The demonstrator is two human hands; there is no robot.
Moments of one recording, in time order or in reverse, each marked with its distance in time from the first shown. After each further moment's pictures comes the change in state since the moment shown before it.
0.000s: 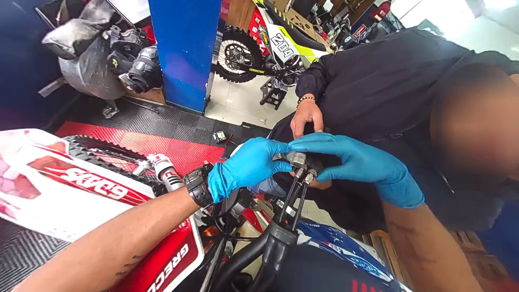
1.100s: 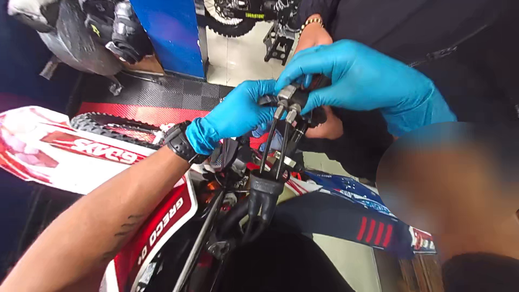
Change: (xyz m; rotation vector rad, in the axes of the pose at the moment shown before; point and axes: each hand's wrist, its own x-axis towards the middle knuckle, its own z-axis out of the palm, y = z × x) left_hand -0.003 -0.007 0.010 -0.357 0.025 -0.105; right_hand 0.030 -0.007 0.007 -0.048 0.107 0.024
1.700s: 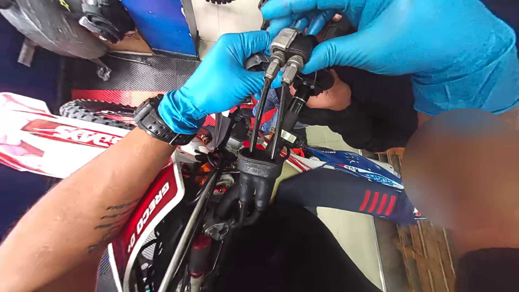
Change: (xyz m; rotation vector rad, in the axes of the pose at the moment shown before) left_hand 0.000 -0.003 0.004 -0.047 0.008 0.078; right_hand -0.018 0.004 0.009 -0.016 0.115 0.105
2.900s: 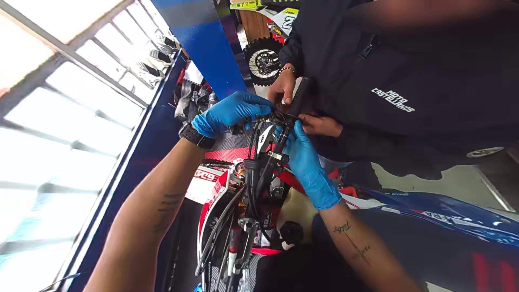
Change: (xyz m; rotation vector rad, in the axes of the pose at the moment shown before) left_hand 0.026 0.122 0.000 0.407 -0.099 -0.473; right_hand -0.029 -0.020 0.177 1.909 1.036 0.235
